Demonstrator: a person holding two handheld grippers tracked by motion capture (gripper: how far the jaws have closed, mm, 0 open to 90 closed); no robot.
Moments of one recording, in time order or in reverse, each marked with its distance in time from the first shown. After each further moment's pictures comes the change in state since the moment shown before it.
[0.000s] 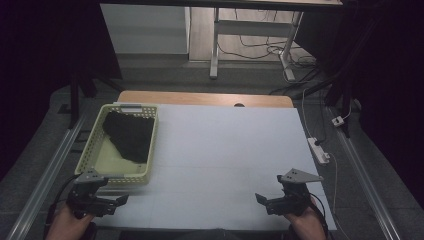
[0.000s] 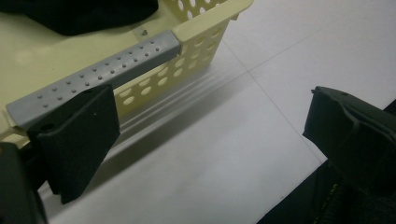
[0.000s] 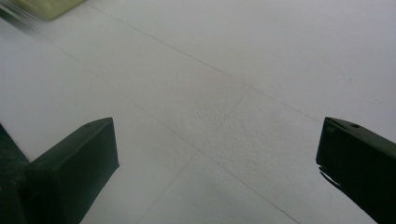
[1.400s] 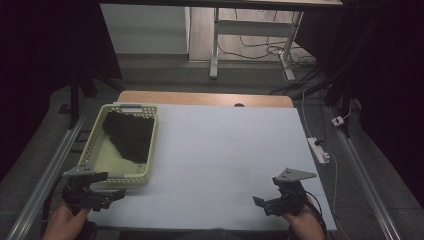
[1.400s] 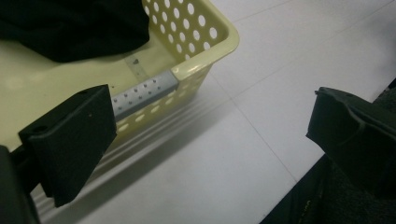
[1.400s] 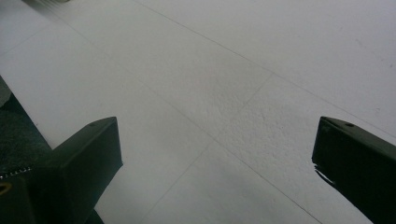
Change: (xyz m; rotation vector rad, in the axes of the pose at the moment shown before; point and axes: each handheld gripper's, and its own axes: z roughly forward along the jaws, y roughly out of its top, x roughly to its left) left arm 0.013 0.008 -0.009 -0.083 -0.103 -0.038; right arm 0.001 0.002 0.008 0.085 0.048 -0.023
